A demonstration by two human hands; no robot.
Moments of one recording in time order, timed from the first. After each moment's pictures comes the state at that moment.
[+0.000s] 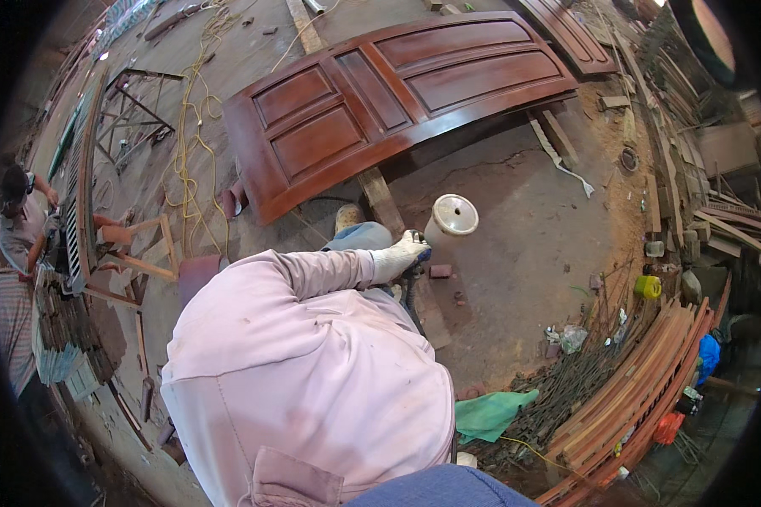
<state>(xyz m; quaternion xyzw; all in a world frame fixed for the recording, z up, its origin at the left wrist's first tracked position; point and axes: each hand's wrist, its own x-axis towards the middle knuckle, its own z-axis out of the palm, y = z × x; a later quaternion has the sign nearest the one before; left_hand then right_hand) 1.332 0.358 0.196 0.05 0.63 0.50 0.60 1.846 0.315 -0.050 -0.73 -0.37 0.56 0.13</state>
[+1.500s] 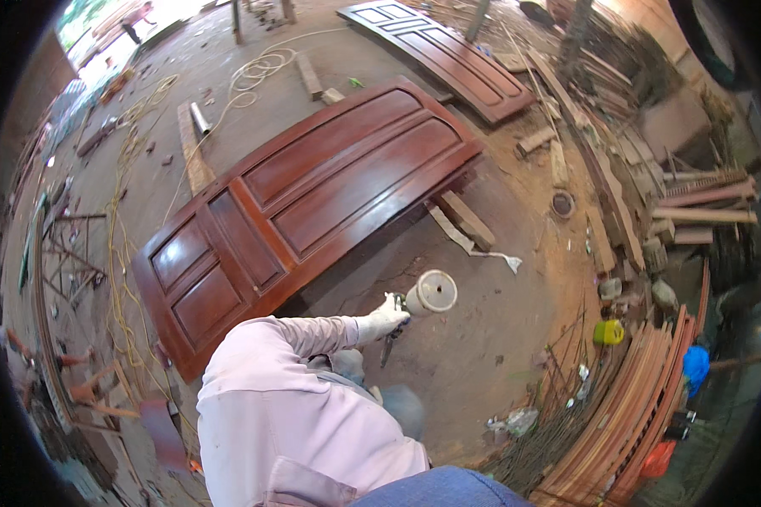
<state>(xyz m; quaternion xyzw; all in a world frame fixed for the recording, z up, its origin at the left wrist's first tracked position) 1.168 0.844 0.183 0.15 0.63 0.49 0.59 1.648 0.662 0.066 -0.80 -0.35 0.45 0.16</state>
